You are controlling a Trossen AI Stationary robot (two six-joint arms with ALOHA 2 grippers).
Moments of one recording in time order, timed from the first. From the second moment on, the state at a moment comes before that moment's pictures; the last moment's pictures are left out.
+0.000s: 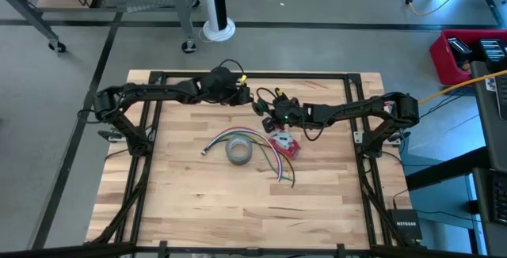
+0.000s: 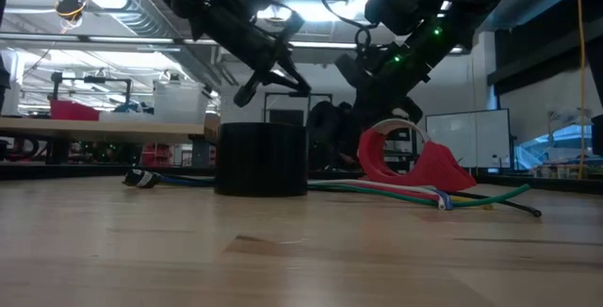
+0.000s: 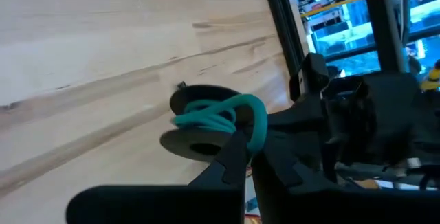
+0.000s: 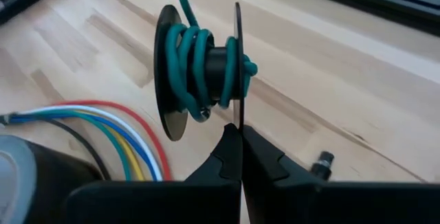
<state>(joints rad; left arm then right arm) 0.42 1.60 1.05 0.00 0.17 -0.99 -0.17 1.61 0.86 0.04 0.35 0.58</state>
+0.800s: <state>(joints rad) 0.29 1.71 1.08 0.17 0.22 -0.90 -0.19 1.61 0.92 0.10 0.43 0.58</state>
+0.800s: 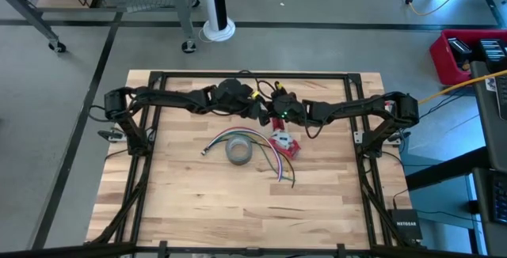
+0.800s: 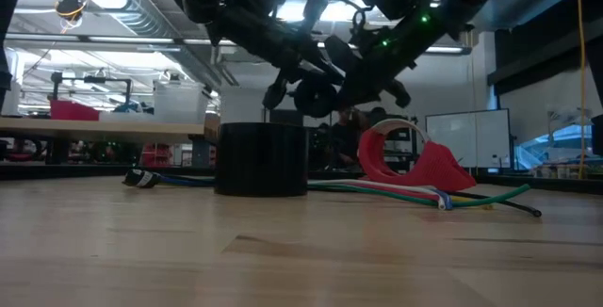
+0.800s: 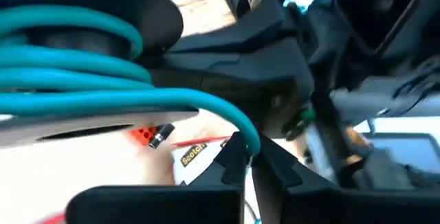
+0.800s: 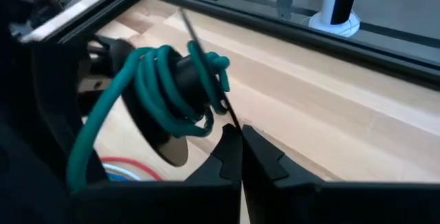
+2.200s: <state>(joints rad) 0.14 1.69 1.08 0.03 -0.31 -0.37 -0.19 1.61 0.94 0.08 0.21 0.74</state>
